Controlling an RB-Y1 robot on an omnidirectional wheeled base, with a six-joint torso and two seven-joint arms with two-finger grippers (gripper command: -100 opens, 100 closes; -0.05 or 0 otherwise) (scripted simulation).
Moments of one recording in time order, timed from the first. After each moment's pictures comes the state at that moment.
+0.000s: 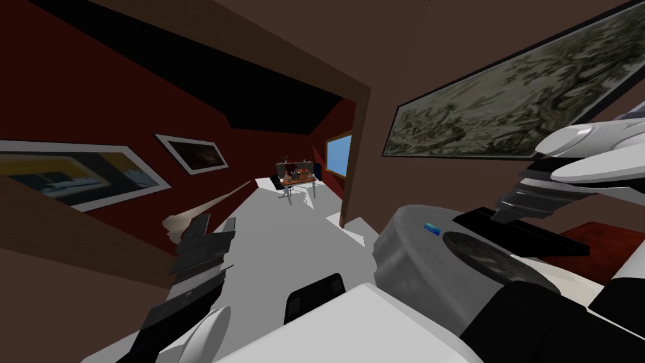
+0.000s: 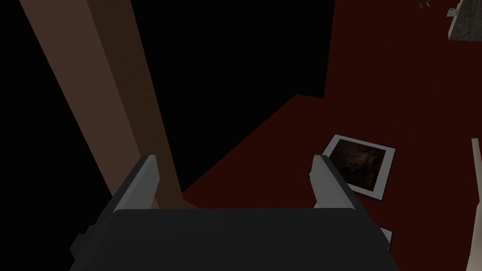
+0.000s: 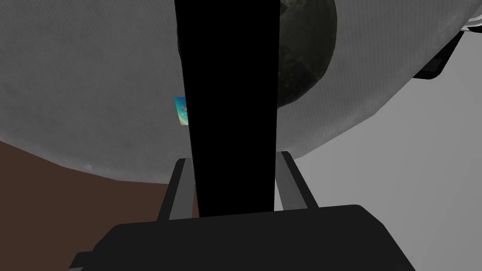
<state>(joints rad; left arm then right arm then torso) 0.52 0.00 0.05 -2.29 0.06 -0.41 -0.04 0.32 -2.12 0.67 -0.42 0.47 -1.62 -0.18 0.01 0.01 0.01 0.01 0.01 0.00</state>
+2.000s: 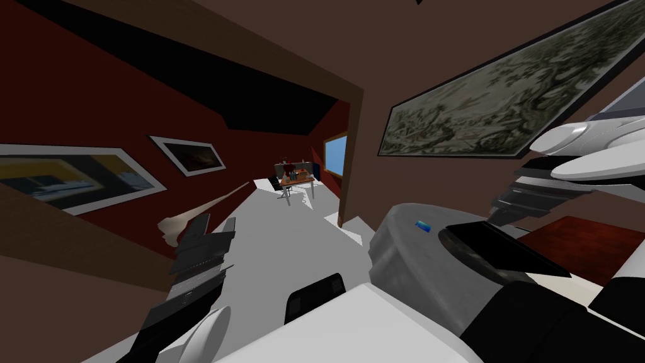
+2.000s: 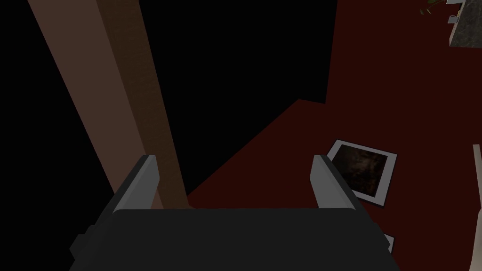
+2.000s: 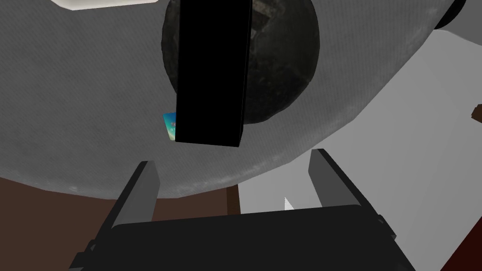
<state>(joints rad) 0.52 0.00 0.05 -2.29 0.06 -0.41 -0.04 0.31 -2.14 0.66 -0.44 0.46 -1.71 -0.19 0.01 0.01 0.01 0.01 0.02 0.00</state>
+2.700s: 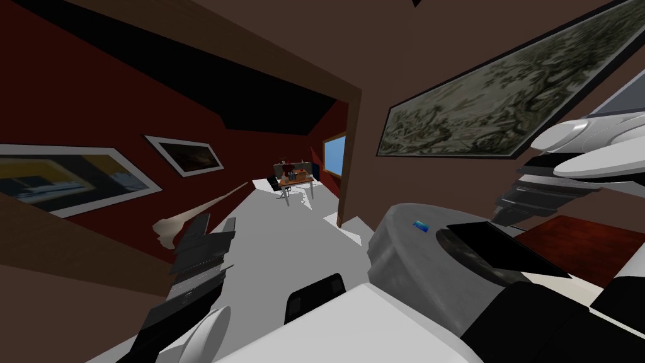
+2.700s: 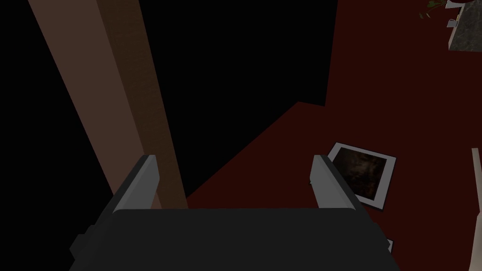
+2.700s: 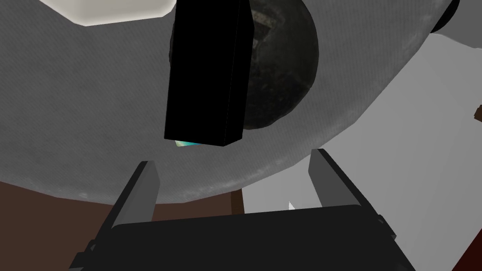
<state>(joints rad) 0.52 0.00 0.05 -2.29 0.06 -0.41 -0.04 0.29 -2.16 0.71 -0.46 0.44 -1.72 -0.20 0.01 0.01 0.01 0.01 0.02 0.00</state>
